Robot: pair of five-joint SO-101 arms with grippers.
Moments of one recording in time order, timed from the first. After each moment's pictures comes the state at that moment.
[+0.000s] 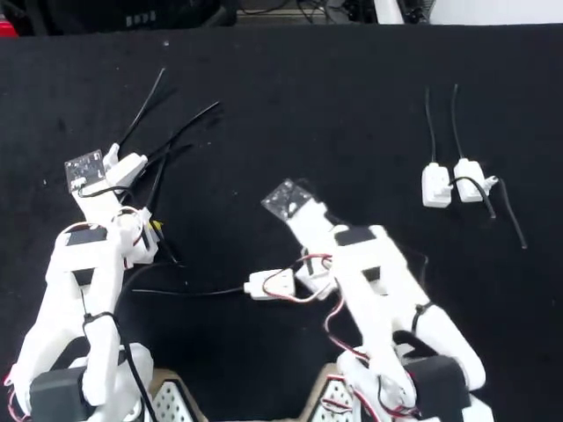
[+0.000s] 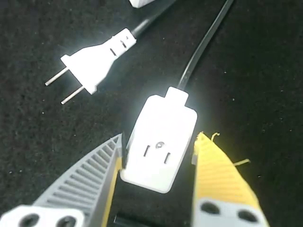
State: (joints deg) left arm -15.1 -27.6 61.7 38.3 9.5; right arm -14.3 -21.1 63.0 48.9 28.9
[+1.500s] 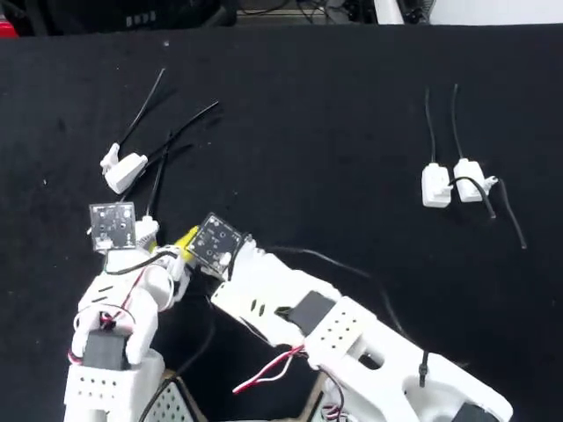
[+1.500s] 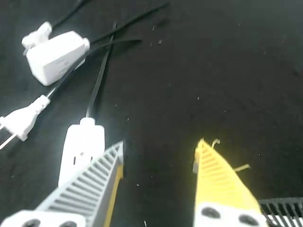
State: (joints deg) left arm 1.5 -102.7 91.2 52.6 9.5; right arm -48.3 -44.7 75.6 24.6 8.1
